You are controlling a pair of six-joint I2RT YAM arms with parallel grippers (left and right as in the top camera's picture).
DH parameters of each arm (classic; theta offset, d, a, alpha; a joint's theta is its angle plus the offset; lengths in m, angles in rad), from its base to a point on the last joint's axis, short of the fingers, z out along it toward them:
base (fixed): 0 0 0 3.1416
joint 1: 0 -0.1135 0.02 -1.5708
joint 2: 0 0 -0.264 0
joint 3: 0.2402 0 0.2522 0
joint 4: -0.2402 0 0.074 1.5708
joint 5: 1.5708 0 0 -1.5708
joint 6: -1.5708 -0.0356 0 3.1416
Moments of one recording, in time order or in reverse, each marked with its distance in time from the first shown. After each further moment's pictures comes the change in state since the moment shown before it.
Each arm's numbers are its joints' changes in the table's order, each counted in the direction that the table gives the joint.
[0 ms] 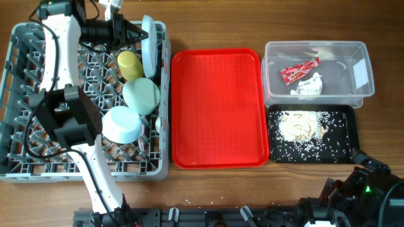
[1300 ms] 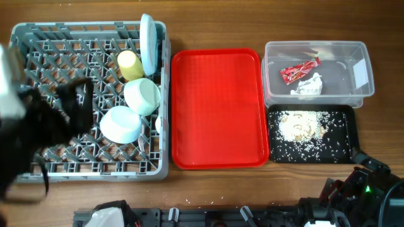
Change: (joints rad) left arm -0.001 1.070 0.100 -0.272 -0.833 0.391; right arm 0.000 0.000 0.000 0.000 0.000 0.000
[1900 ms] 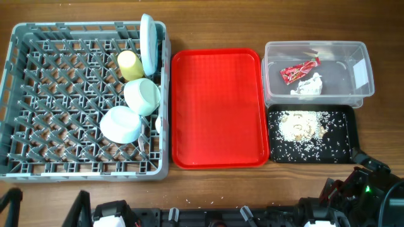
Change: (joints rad) left arm 0.000 0.391 0.004 0.000 -0.018 0.002; right arm 0.000 0.000 0.000 0.000 0.000 0.000
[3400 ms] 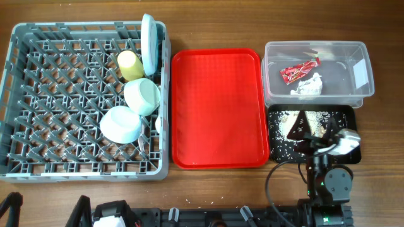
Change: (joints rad) left arm 0.000 0.014 0.000 -0.001 0.000 0.000; right arm -0.083 0.393 -1.023 1.402 -0.048 1.556
